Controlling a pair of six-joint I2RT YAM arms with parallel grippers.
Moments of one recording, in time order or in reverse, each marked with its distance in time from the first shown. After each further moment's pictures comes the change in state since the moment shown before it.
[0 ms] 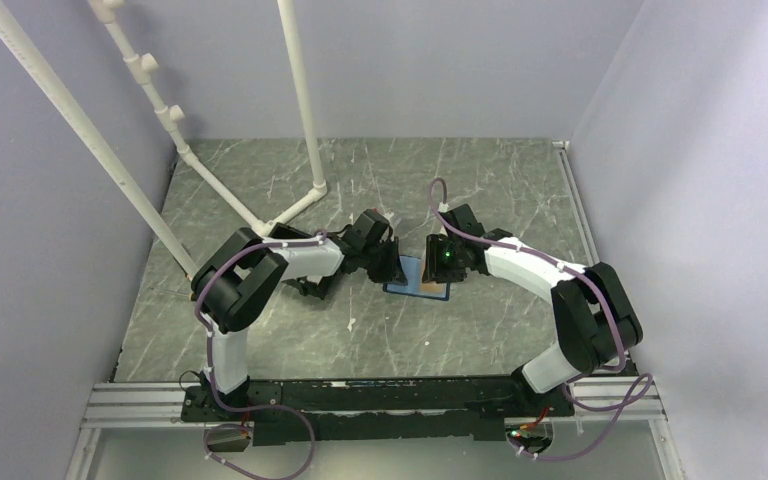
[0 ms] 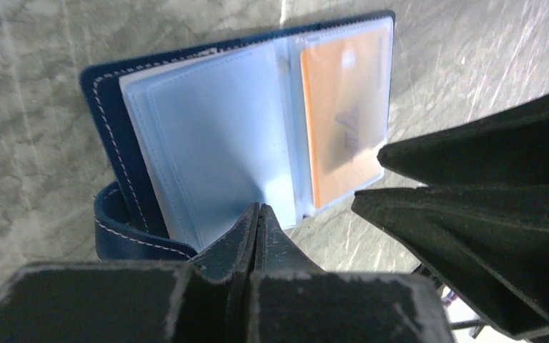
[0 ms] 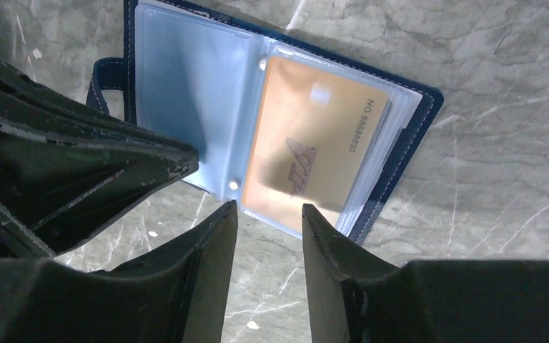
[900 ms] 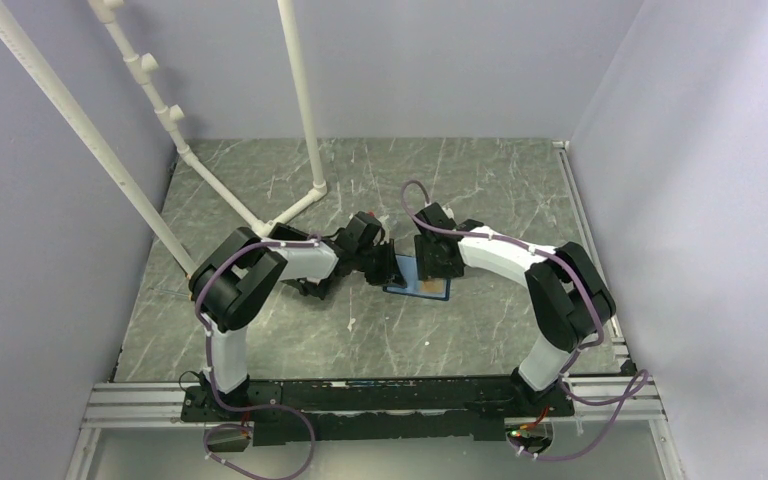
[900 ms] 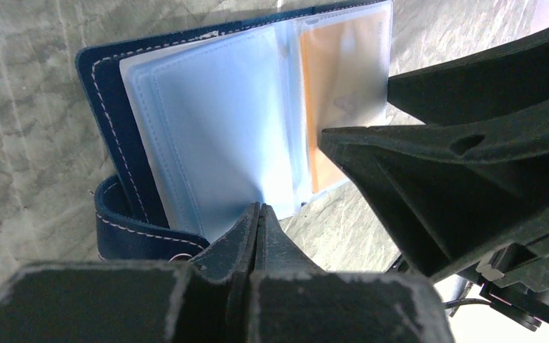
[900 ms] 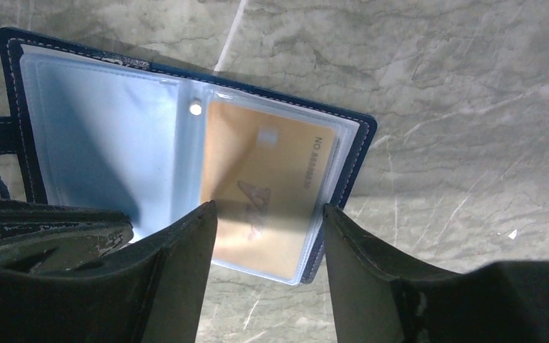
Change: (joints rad) left arm 0.029 0.000 -0.061 0.085 0.099 -0.013; right arm 0.108 0.161 0.150 -0.134 0.335 0.013
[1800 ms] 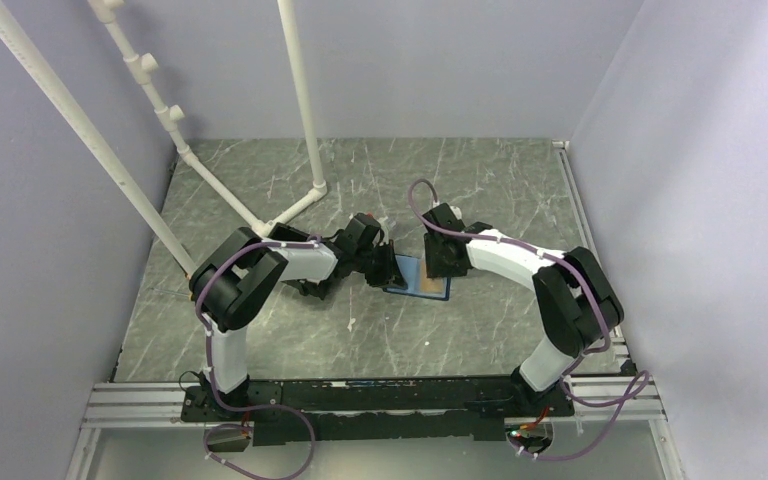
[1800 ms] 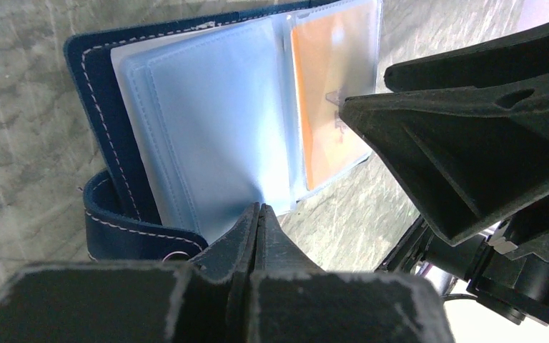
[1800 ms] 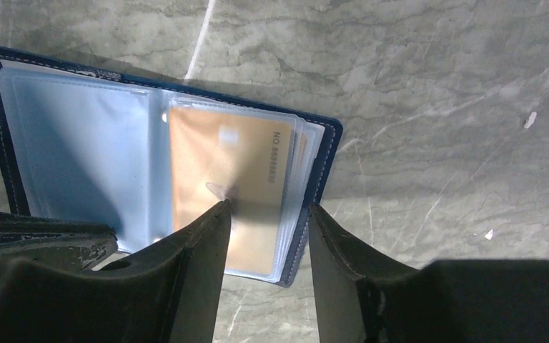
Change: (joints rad) left arm 0.000 -0.001 -0.019 0.032 0.023 -0.037; right arm -0.034 -0.043 -0.049 0.048 0.010 -0.013
